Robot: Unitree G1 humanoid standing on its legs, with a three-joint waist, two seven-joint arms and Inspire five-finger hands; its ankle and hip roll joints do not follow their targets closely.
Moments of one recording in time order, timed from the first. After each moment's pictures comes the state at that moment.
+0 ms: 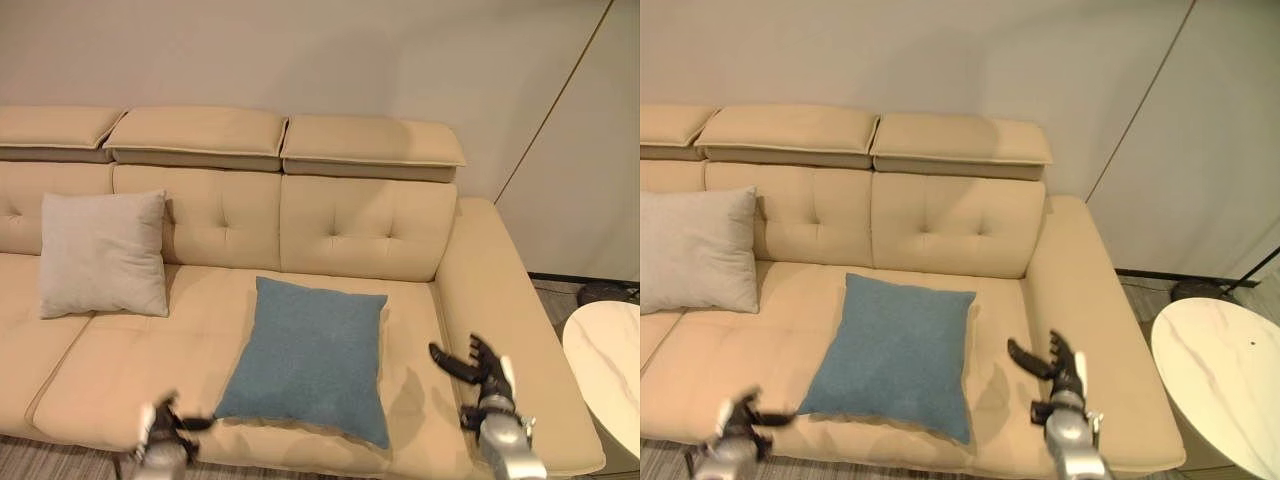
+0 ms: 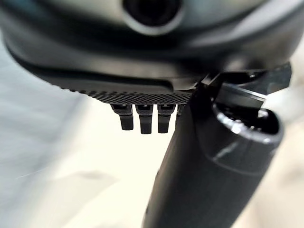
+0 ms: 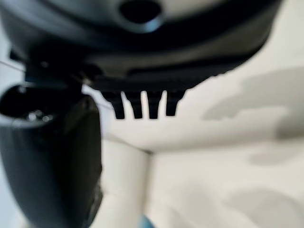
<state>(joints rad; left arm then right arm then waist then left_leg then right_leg) -0.16 0.48 0.01 0.87 -0.21 -0.05 0.41 -0.09 -0.42 0.03 0.54 0.21 -0.08 -0.33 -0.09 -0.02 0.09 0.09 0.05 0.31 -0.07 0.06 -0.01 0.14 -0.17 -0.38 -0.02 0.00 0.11</state>
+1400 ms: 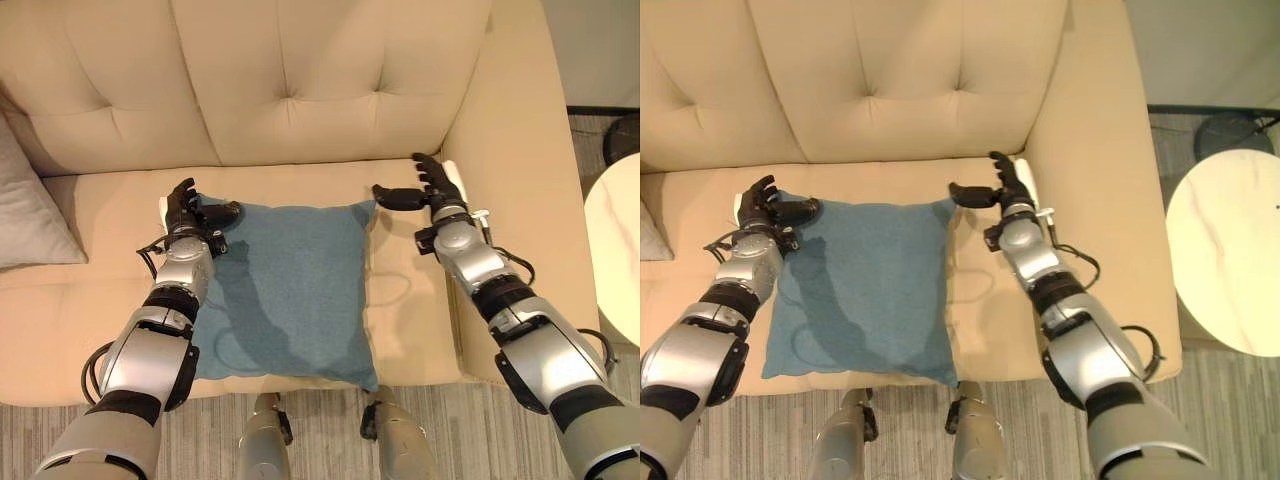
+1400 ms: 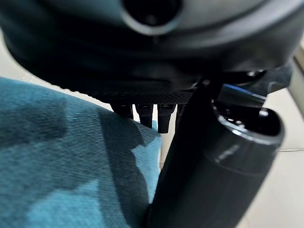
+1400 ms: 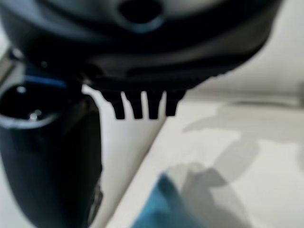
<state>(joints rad) -1.02 0.44 -0.19 1.23 -0.55 -0.03 0.33 -1.07 -0.41 0.58 0.92 0.29 0.09 -0.23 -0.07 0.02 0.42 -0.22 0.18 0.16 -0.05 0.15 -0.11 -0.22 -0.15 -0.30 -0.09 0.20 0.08</state>
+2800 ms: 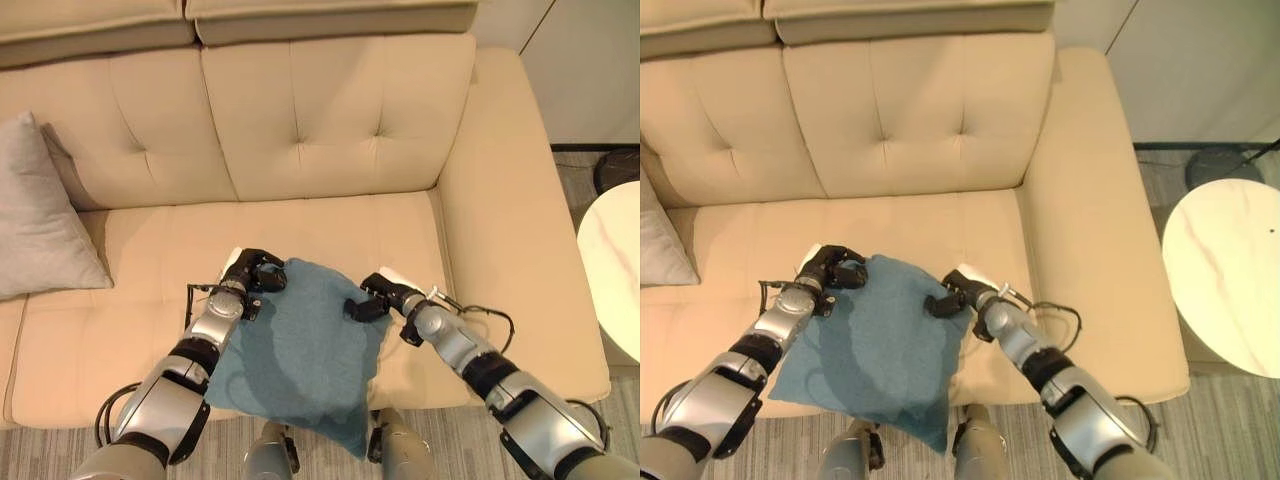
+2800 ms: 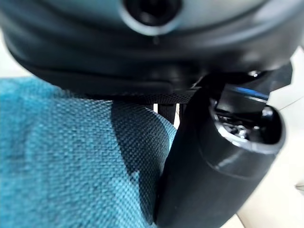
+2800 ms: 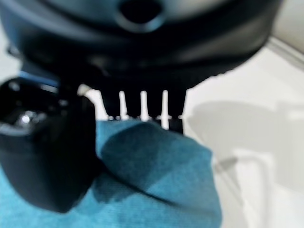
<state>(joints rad) -0.68 0.35 -0.37 0.97 -0.19 0.00 0.09 -0.59 -0.43 0.60 0.67 -0.15 0.11 0.07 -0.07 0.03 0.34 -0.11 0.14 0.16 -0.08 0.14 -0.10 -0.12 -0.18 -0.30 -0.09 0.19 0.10</state>
